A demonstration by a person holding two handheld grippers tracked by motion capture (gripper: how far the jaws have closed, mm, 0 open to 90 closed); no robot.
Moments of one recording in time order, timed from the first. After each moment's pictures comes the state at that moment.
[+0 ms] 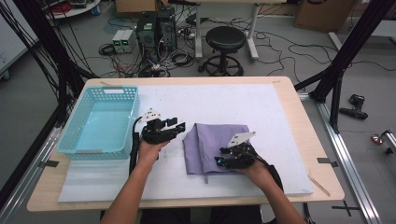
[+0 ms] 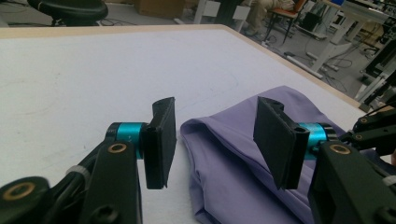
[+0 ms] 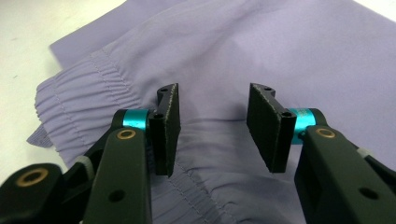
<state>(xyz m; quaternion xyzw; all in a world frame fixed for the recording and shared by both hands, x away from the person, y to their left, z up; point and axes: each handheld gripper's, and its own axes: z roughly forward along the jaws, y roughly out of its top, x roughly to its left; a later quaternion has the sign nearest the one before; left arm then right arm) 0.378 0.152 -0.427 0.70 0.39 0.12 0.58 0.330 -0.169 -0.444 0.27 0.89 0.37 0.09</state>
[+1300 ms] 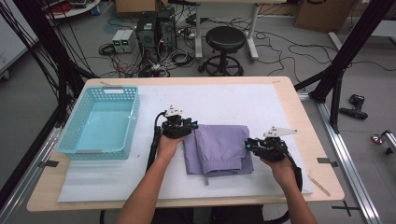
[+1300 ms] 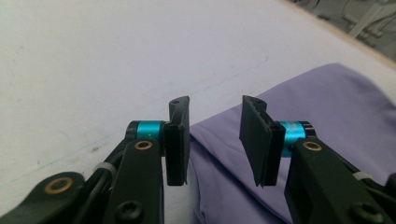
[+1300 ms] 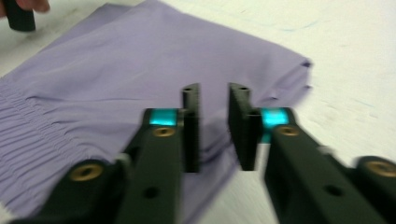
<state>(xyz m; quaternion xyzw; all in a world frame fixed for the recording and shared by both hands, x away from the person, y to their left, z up) 0.410 0.103 -0.445 0.73 0.42 0.13 0.52 0.332 -0.257 -0.433 0.40 0.80 0.43 0.14</state>
